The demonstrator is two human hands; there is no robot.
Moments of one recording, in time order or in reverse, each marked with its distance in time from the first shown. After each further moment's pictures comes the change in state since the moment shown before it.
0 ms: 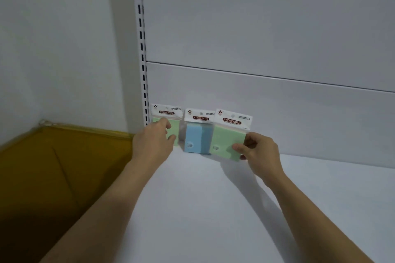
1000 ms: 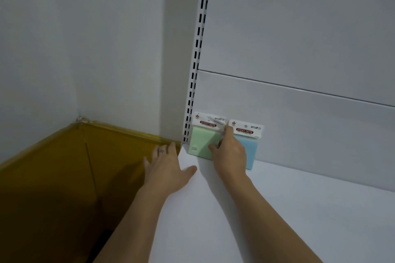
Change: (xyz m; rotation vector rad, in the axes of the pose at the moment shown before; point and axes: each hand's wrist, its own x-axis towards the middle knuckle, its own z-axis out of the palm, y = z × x) left_hand -0.018 -0.080 -0.010 0.095 -0.307 -0.171; right_hand 0.008 -0.068 0.167 -0.432 0.030 -0.207
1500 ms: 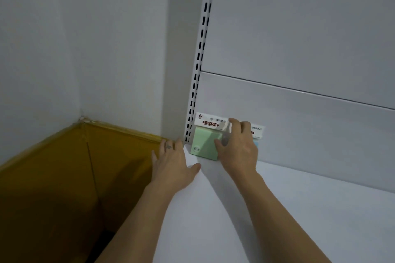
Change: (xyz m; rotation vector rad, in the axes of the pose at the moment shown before) left_hand -0.002 0.007 -0.001 -0.028 0.056 0.071; right_hand -0.006 -0.004 -0.026 -0.147 0.112 -0.120
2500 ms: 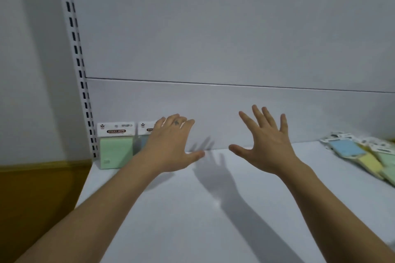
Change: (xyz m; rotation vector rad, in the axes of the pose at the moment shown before) left_hand -0.005 0.165 -0.017 0.132 -0.028 0.822; right_hand -0.056 0.151 -0.193 -0.584 -0.133 0.145
